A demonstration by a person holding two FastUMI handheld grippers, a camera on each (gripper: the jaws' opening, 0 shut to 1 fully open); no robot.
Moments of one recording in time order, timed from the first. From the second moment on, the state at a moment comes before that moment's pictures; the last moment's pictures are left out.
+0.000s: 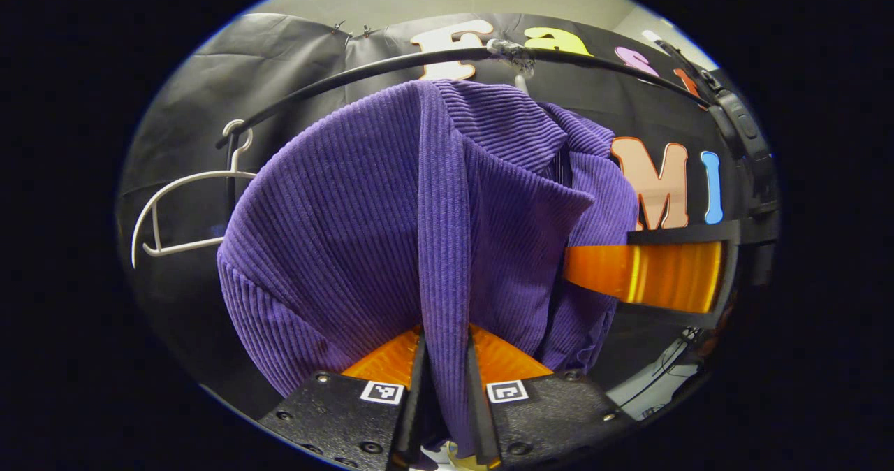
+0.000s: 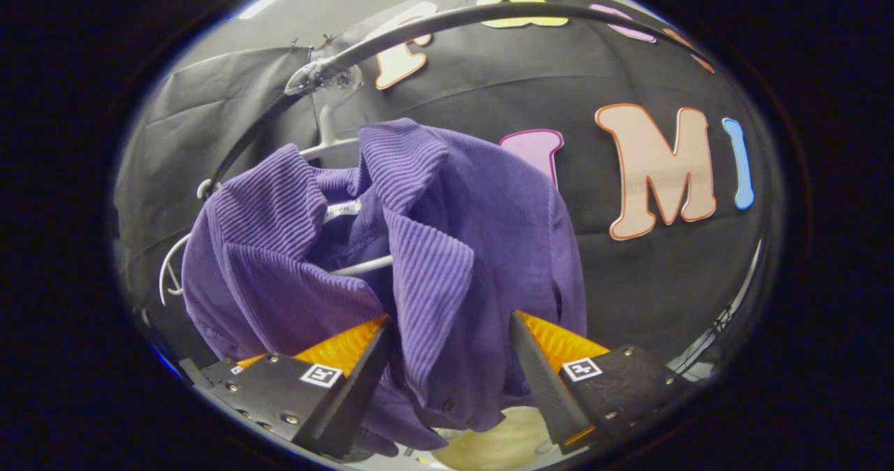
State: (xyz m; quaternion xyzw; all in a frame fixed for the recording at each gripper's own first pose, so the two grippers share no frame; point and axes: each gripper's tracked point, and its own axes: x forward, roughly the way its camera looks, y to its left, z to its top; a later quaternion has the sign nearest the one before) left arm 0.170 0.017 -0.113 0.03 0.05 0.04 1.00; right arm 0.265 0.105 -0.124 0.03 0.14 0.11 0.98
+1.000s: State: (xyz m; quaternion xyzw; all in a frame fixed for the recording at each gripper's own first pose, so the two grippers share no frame) left arm 0.044 0.012 -0.035 -0.04 0.06 -0.10 0.99; right arm 0.202 0.094 -0.061 -0.03 0.12 0.08 0.99
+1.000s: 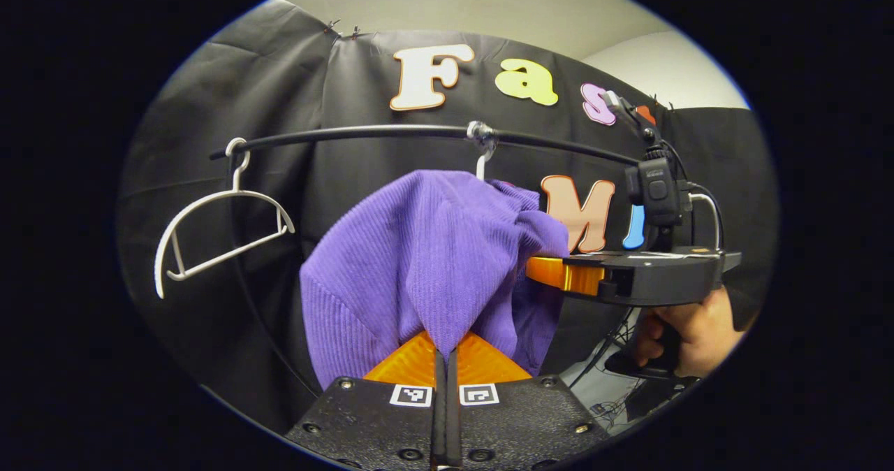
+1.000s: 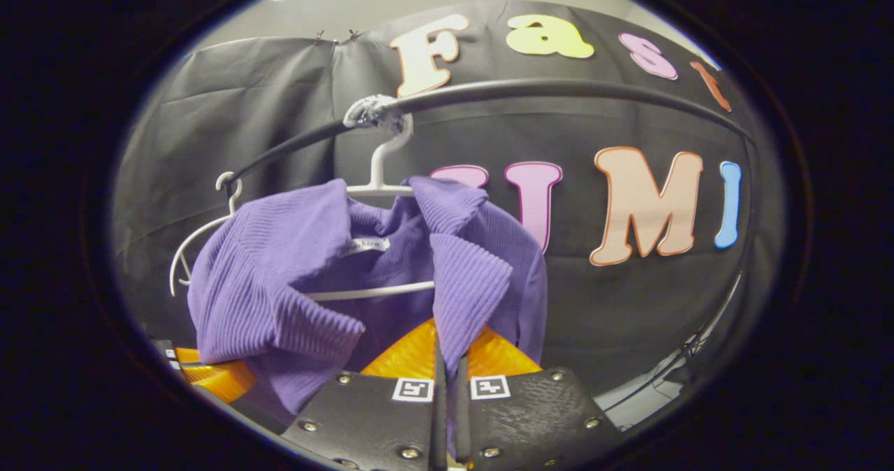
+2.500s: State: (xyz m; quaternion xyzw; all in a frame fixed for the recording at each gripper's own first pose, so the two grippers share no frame) left arm 0.173 0.175 0.067 0.01 -0.02 -0.01 1.00; right arm 0.328 -0.003 -0.012 -0.15 -0.03 -0.12 0.98
